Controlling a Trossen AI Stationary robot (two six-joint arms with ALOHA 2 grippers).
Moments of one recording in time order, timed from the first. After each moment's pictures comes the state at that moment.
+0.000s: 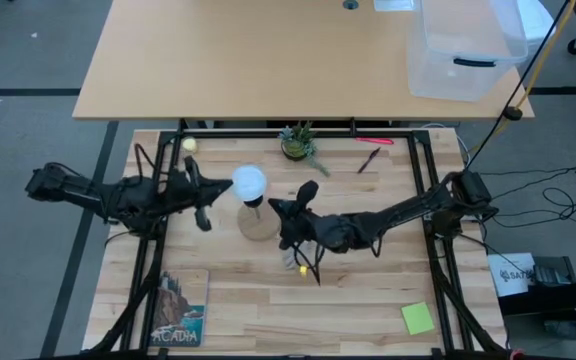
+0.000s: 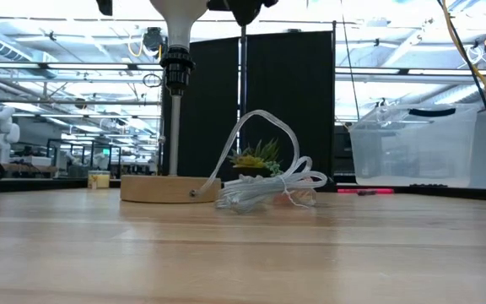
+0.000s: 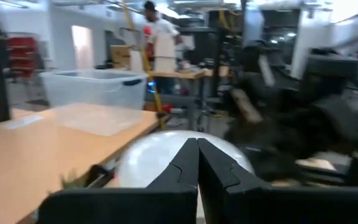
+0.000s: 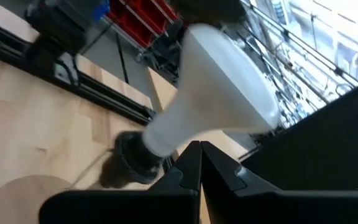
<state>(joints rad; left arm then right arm) -0.23 0.70 0.59 0.23 -0.49 0.03 0.25 1.77 1.23 0.47 0.84 -0.74</state>
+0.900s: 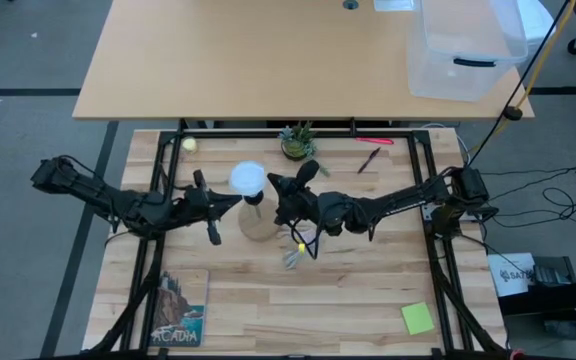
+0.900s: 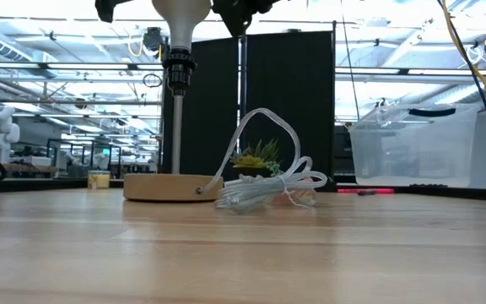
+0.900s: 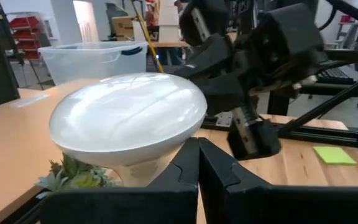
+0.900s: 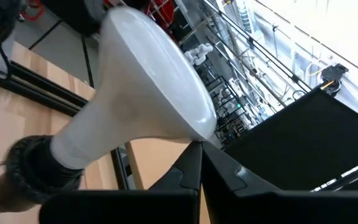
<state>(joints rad) -0.34 0.82 0.59 0.21 -0.64 0.01 0.15 1.77 1.23 0.64 0.81 -0.94</state>
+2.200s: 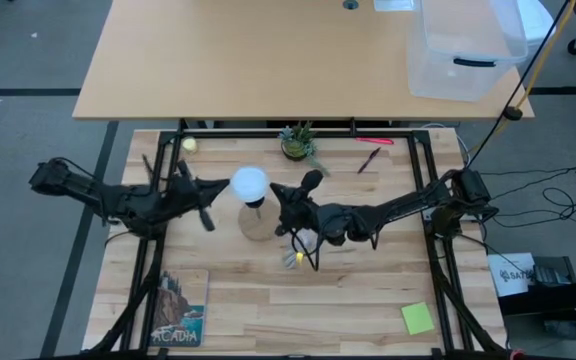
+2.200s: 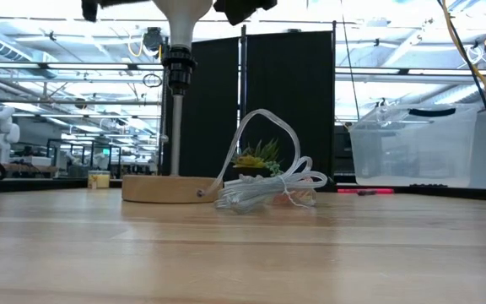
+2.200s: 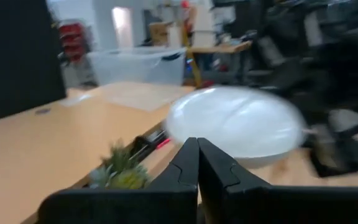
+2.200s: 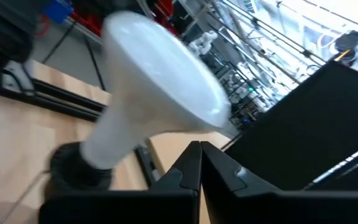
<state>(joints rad) -0.32 0.70 0.59 0.11 -0.77 0.03 0.20 1.77 1.23 0.58 0.89 -0.75</state>
